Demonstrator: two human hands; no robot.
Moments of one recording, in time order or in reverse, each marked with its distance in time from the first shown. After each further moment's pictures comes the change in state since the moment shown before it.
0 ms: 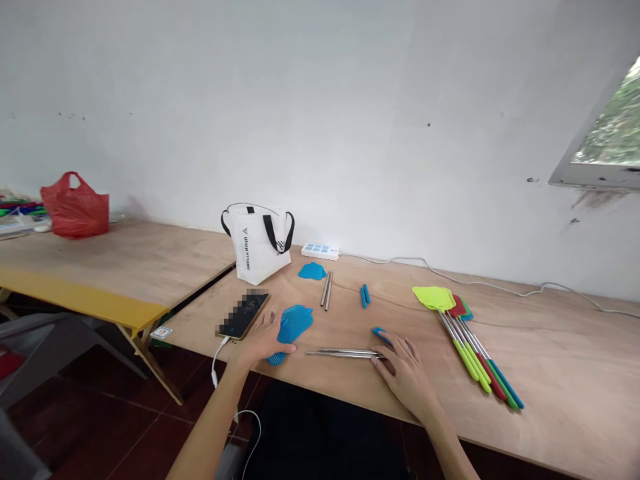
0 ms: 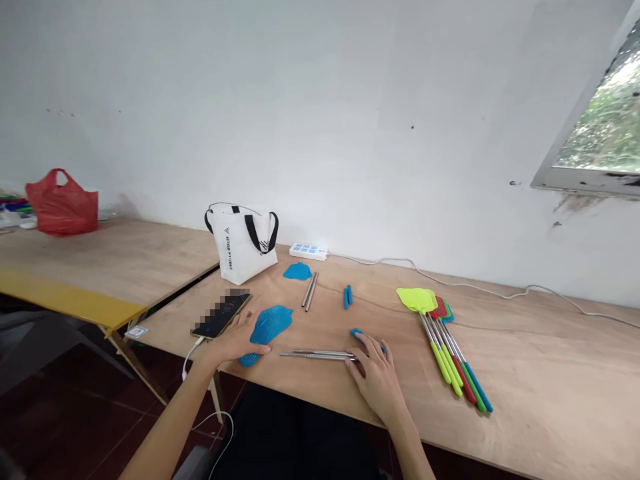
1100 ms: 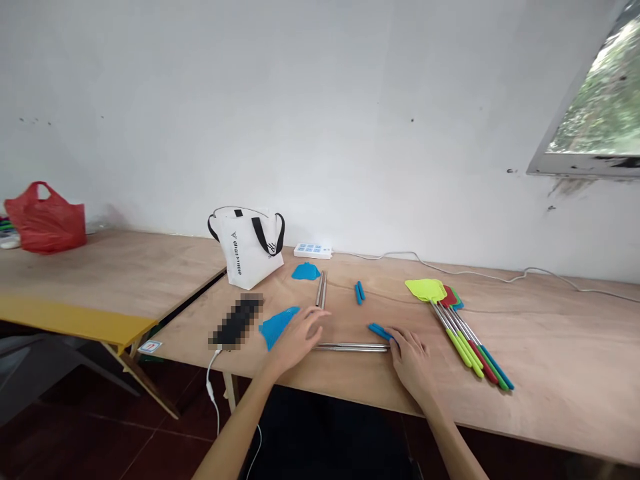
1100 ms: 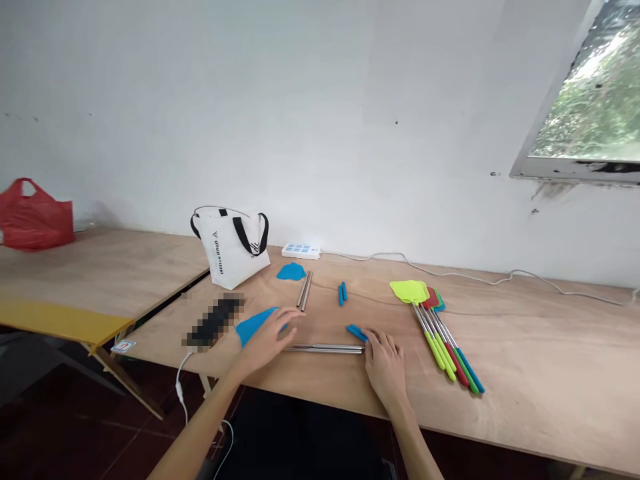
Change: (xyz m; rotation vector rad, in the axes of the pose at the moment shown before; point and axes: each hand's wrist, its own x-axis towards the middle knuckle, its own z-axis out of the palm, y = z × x) left_hand -0.014 0.084 0.008 -0.291 0.305 0.628; right_hand 0.003 0.010 0.005 -0.051 0.093 0.348
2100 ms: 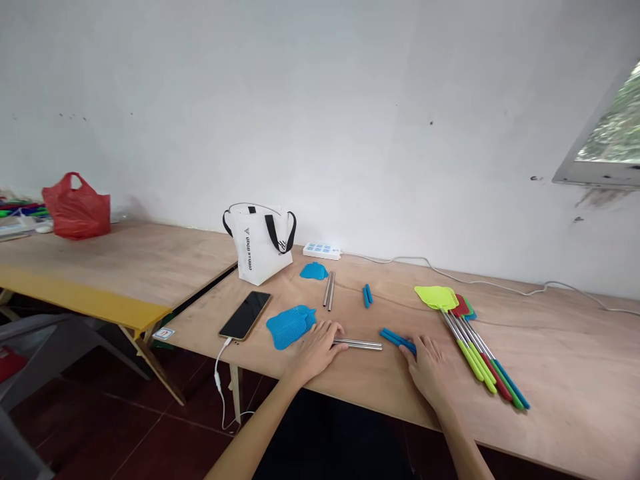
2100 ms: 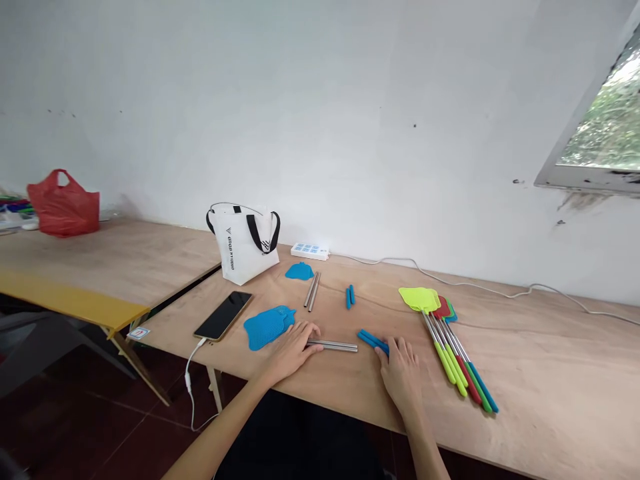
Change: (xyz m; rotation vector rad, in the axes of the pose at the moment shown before) left_hand 0.001 -0.006 0.054 0.118 -0.074 -0.092; right_hand 0.003 0.036 0.010 -0.067 0.051 -0.022
